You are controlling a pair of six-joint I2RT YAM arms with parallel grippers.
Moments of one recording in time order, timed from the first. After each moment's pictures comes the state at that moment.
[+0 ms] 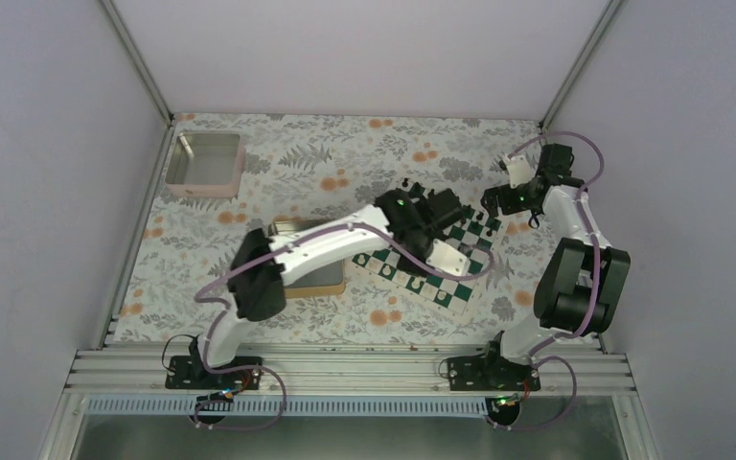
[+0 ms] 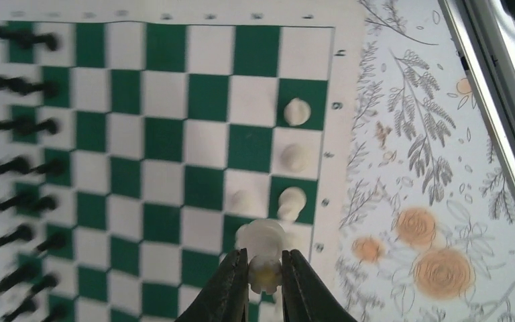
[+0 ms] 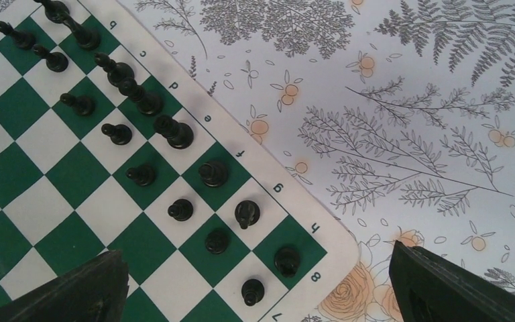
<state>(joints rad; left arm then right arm) -1.10 2.07 2.04 -1.11 0.10 0.83 -0.24 1.60 1.18 -0.63 -0.33 -0.46</state>
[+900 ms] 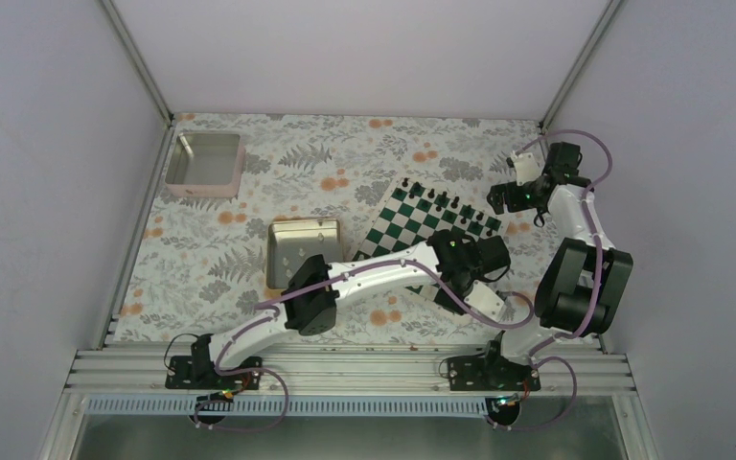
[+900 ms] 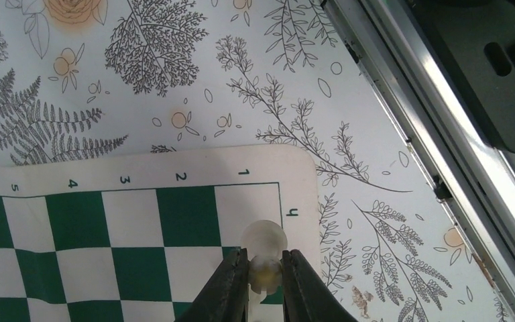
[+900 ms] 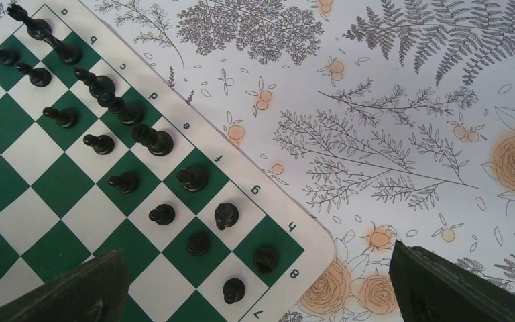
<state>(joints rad) -1.28 2.52 2.49 -1.21 0.14 0.83 -0.28 1.60 1.20 -0.63 -0.33 -0.45</state>
